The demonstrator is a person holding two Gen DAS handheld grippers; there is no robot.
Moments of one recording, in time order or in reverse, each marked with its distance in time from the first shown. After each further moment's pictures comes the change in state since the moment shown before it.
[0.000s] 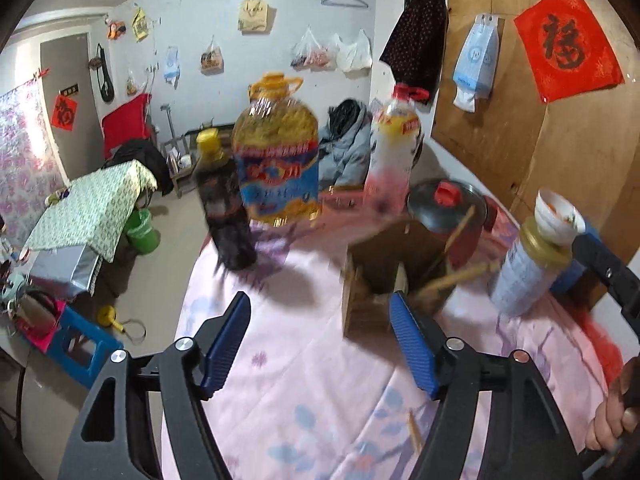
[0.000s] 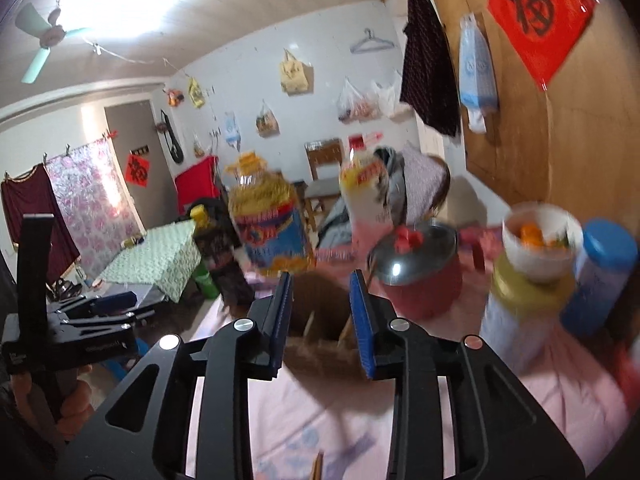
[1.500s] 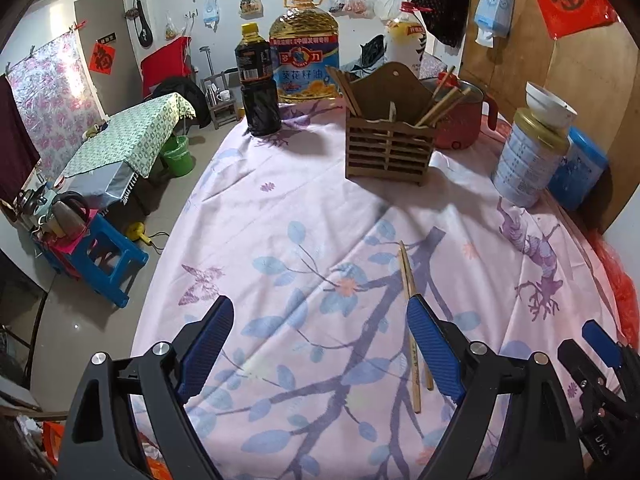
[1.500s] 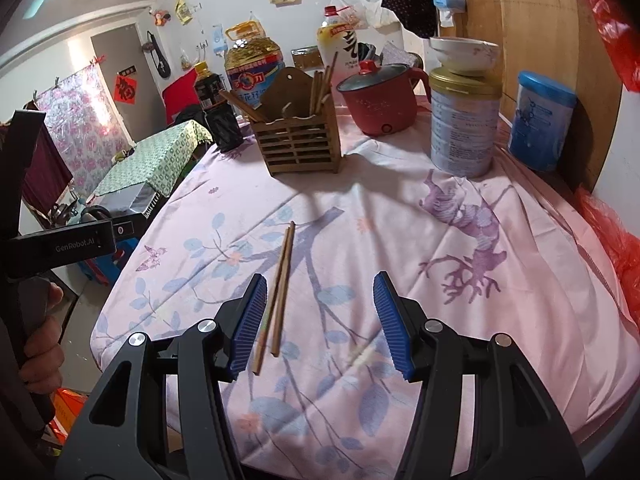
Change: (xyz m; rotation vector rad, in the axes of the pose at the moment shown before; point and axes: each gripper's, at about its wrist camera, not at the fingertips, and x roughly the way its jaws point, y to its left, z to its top) left arm -0.062 -0.064 -0.175 -0.091 0.179 0.138; right arm -0.121 -0.040 -0.179 -0.015 0.299 -0.052
